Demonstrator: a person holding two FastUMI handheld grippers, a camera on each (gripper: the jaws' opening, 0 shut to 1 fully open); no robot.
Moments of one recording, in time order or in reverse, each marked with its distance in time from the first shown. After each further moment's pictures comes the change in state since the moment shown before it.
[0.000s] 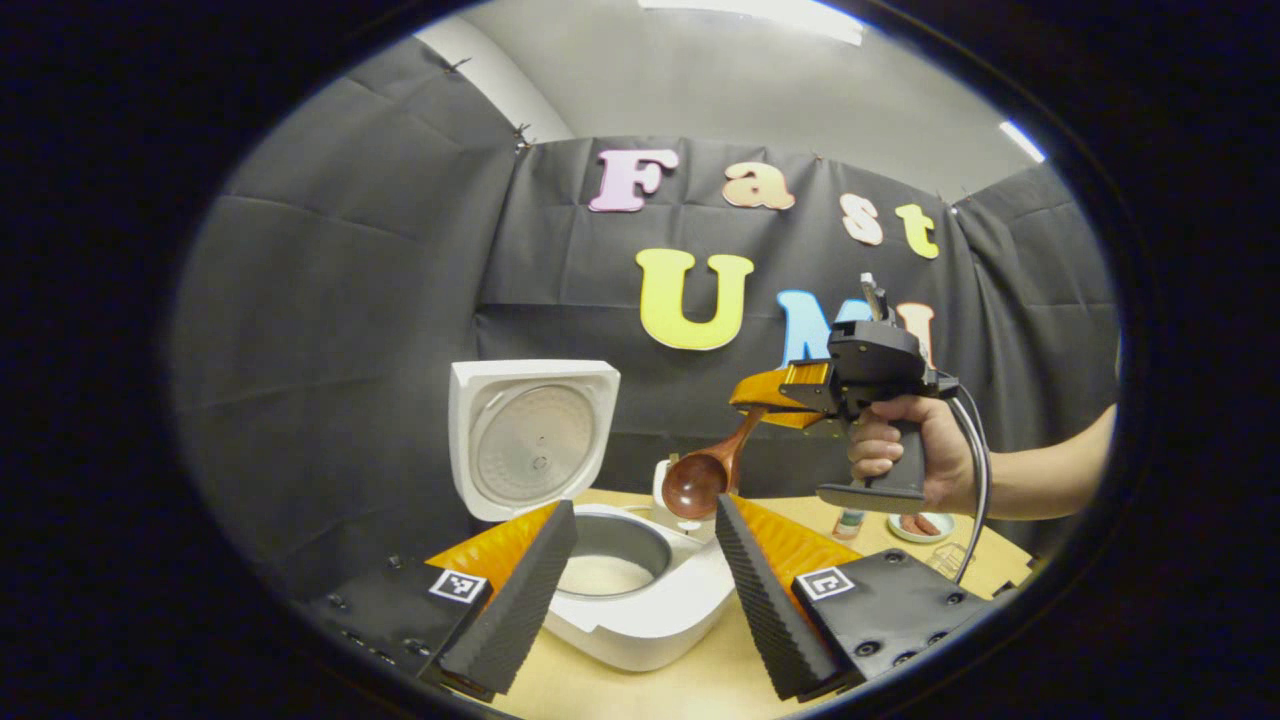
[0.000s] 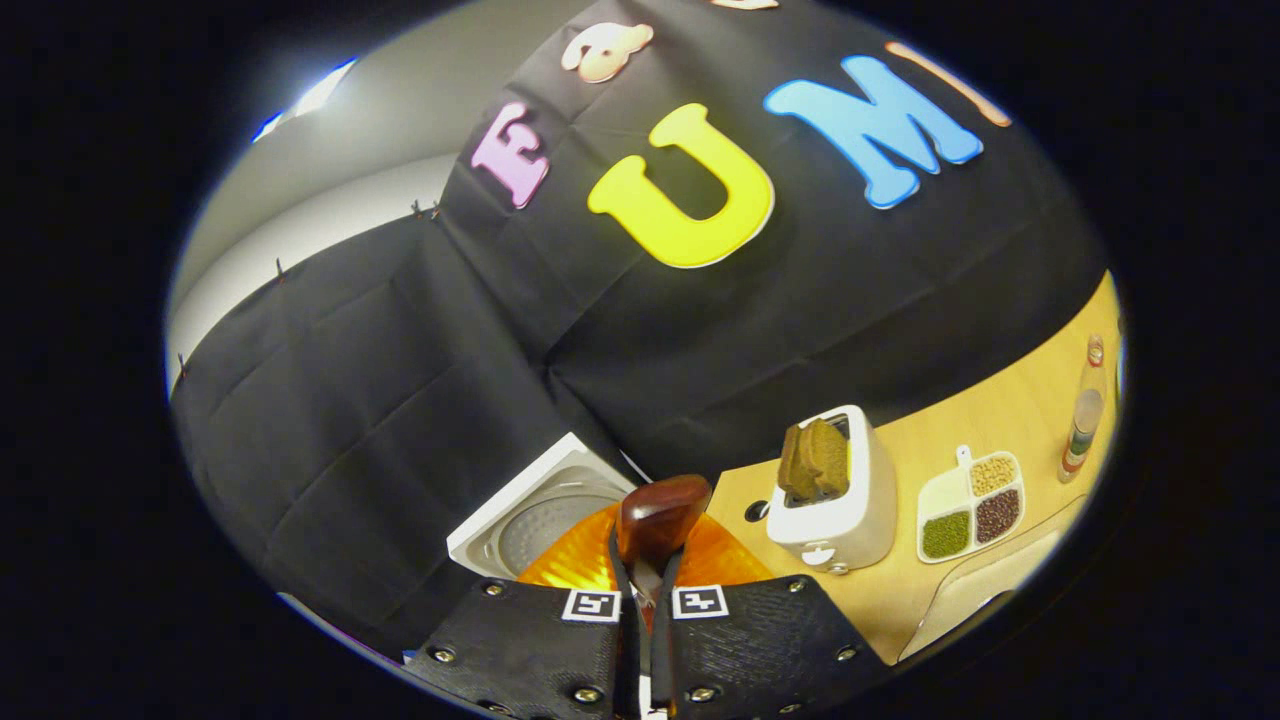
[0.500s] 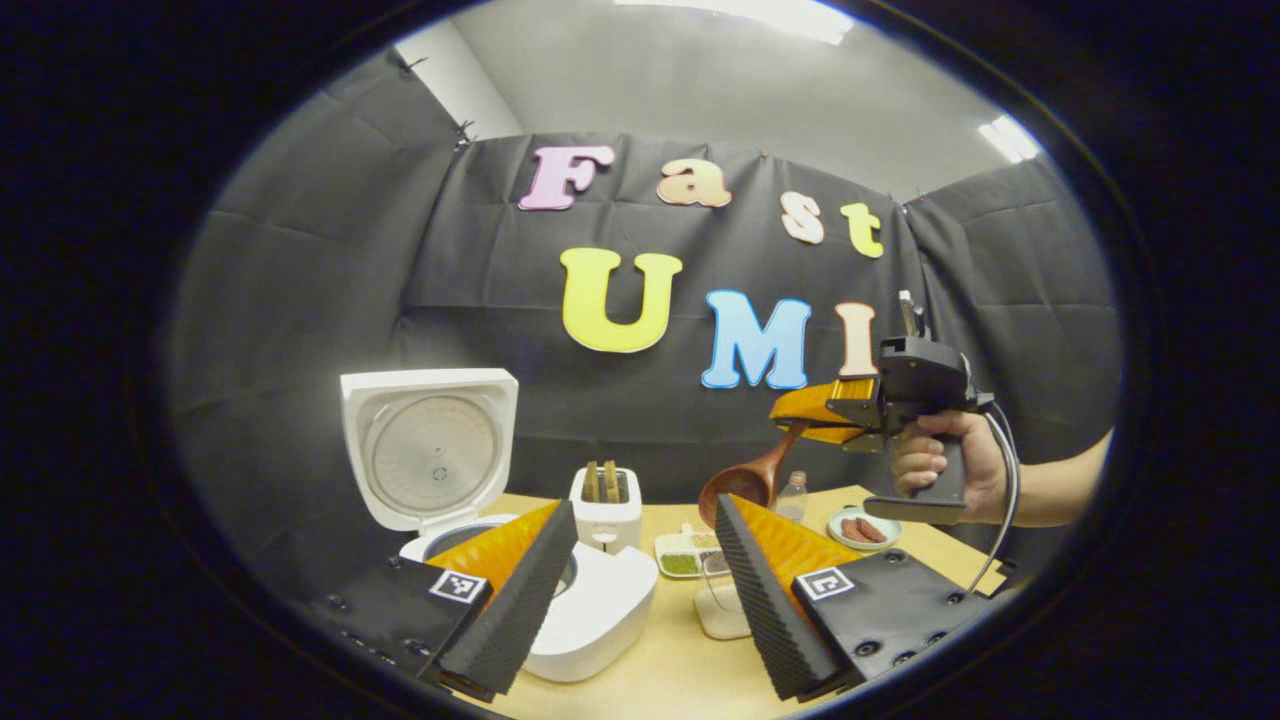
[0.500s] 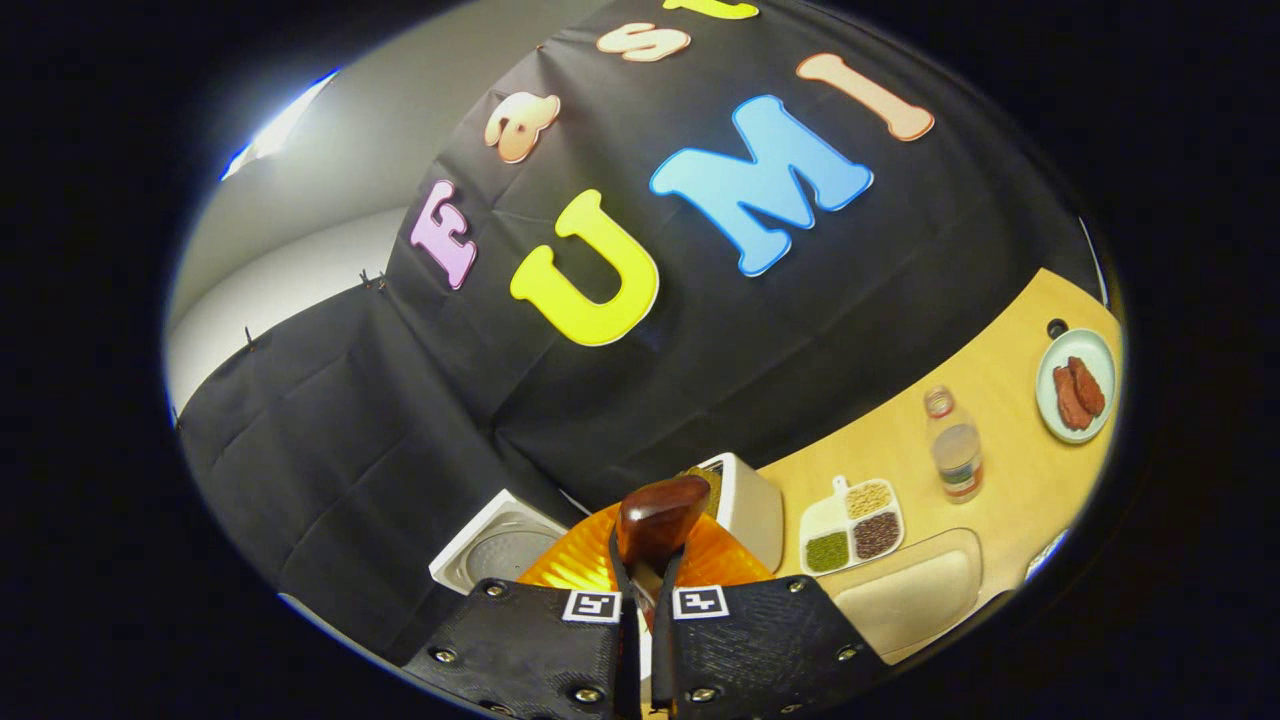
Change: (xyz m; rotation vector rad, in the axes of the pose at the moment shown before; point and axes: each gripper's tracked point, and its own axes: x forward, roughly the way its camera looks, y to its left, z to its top) left arm 0.018 -0.095 0.015 0.002 0.010 -0.153; right arm -0.125 -0.092 0.070 0.035 -0.137 -0.153
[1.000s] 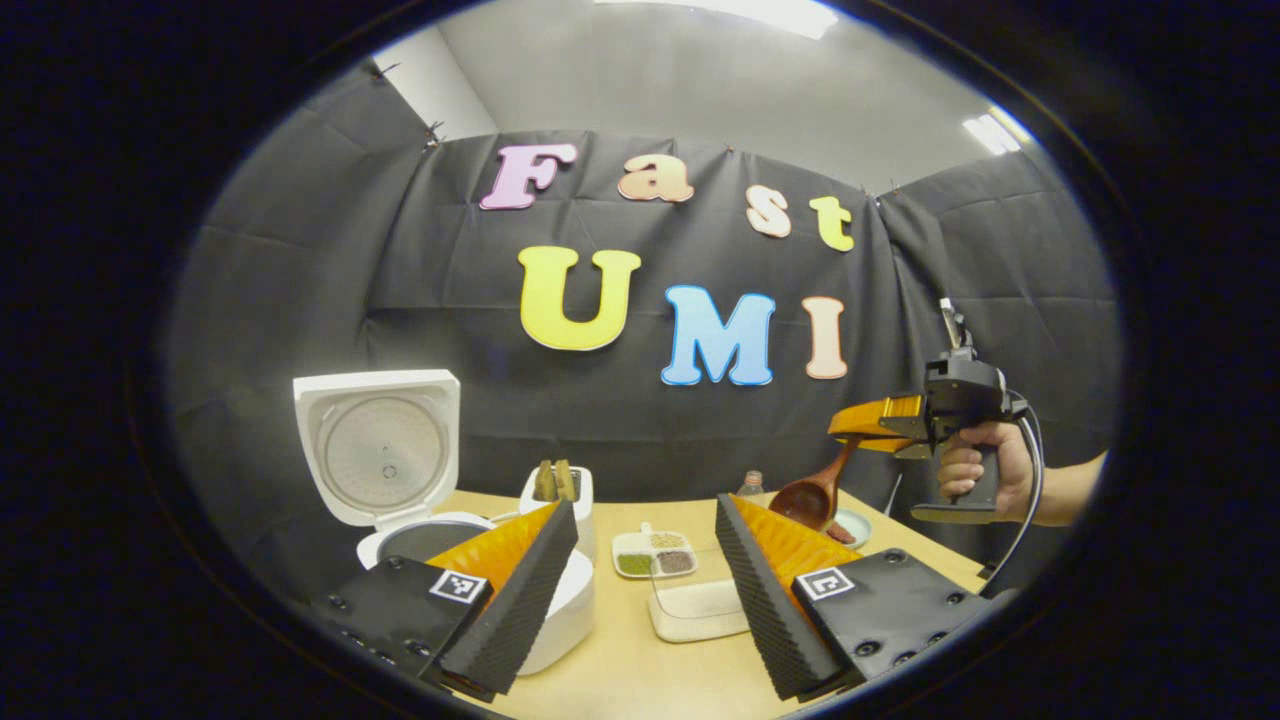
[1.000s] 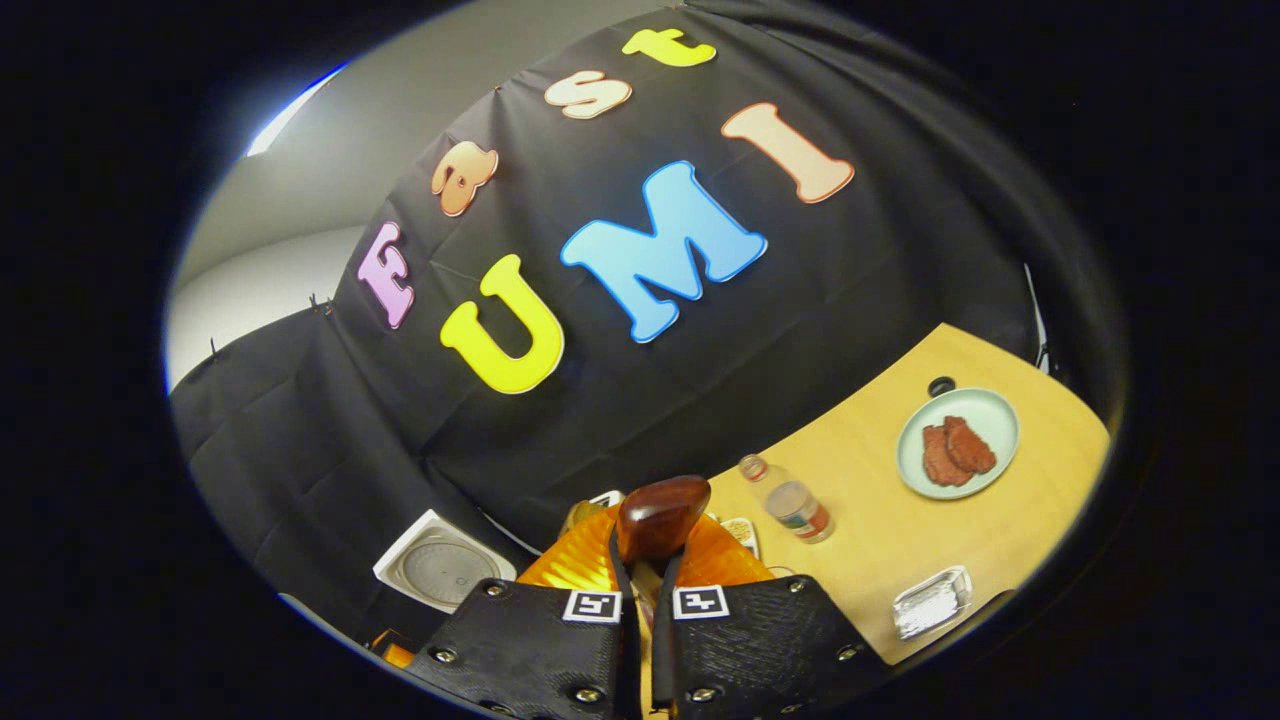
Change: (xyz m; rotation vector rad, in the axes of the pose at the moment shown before) left arm 0.007 -0.076 0.001 0.003 0.010 -0.065; right arm -0.103 -0.114 0.055 -0.062 -0.104 -0.218
